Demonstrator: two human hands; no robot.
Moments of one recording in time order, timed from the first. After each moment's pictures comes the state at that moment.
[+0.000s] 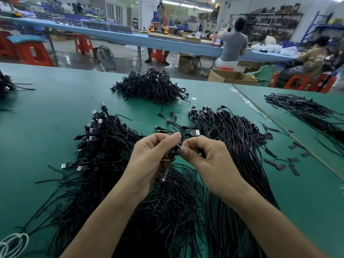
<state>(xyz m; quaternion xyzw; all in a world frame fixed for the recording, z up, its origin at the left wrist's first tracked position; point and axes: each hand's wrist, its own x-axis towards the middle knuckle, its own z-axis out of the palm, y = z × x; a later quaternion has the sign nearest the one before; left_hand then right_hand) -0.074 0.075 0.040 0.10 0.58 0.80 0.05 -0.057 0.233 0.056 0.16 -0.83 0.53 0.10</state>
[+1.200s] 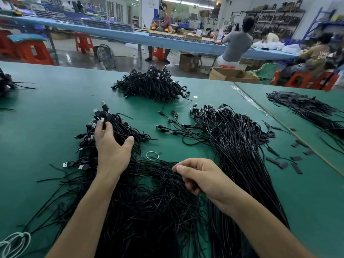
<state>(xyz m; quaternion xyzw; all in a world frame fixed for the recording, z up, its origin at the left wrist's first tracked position) -0.141 0.011 -0.023 -0.12 0.83 0.50 -0.21 -0.058 0.234 0.020 -0.01 -0.77 0.62 -0.15</state>
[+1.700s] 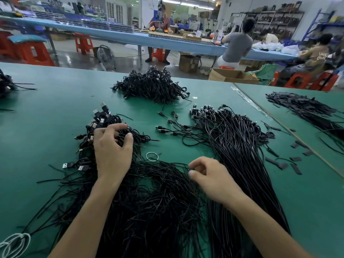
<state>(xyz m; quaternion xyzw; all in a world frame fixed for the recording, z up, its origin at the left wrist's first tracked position) -0.124 0.019 -0.008 -0.08 0.82 0.48 -0.30 -0.068 0.256 0.006 -0.01 -0.93 0.36 -0.03</state>
